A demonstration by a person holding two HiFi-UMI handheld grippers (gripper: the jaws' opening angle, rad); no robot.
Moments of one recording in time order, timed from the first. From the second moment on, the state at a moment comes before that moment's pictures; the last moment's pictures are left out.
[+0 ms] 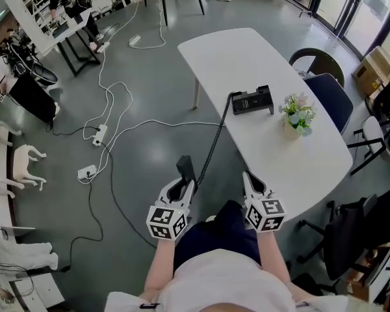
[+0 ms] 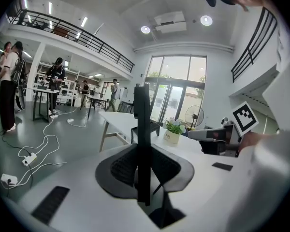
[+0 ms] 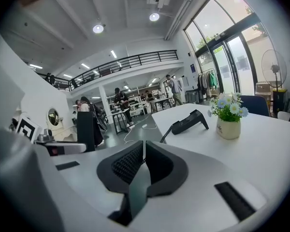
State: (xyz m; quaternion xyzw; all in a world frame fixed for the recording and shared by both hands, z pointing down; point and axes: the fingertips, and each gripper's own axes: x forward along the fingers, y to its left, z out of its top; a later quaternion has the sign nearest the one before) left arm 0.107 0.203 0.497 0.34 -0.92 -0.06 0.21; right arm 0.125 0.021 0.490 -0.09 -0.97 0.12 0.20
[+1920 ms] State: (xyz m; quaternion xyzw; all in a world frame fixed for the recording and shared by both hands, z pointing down) left arm -0.179 0.210 0.511 0.32 -0.92 -0.08 0.22; right arm -0.178 0.031 0.504 -0.14 -0.96 0.11 0.22
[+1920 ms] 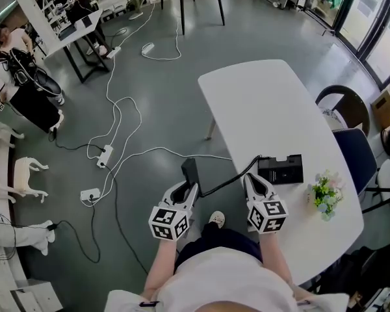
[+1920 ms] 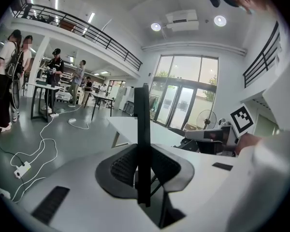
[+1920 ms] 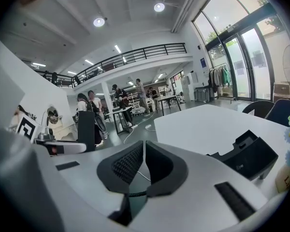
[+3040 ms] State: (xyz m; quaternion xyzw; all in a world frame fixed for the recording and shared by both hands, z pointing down) left arm -0.230 0.115 0.522 0.46 -0.85 -0.06 0.23; right arm -0.183 -0.044 0.518 0.00 -0.97 0.14 0.20
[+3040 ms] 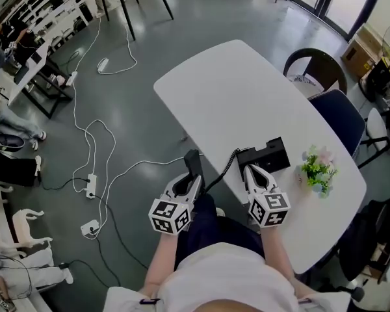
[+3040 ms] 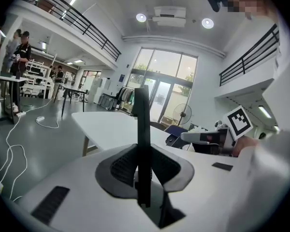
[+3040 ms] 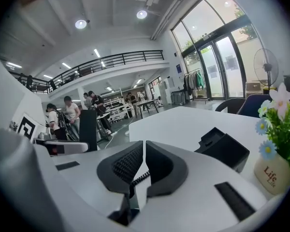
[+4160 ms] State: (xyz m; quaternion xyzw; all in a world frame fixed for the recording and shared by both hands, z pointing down) left arm -0.300 -0.031 0.522 0.71 -0.64 0.03 0.28; right arm -0.195 -0.118 0.522 0.25 -0.93 0.22 0.18
